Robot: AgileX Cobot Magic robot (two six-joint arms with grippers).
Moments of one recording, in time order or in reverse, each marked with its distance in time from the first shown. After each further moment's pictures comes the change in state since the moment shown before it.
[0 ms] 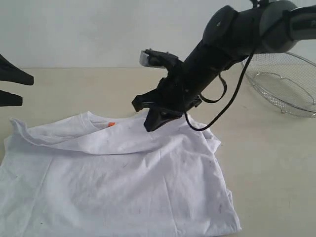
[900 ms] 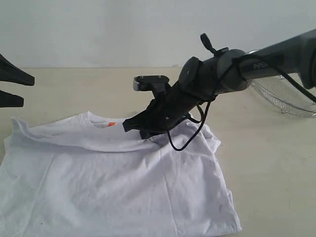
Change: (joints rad) left arm 0.000 0.000 0.000 0.002 0.041 0.000; right arm 0.070 0.193 0.002 0.014 -0.402 0.010
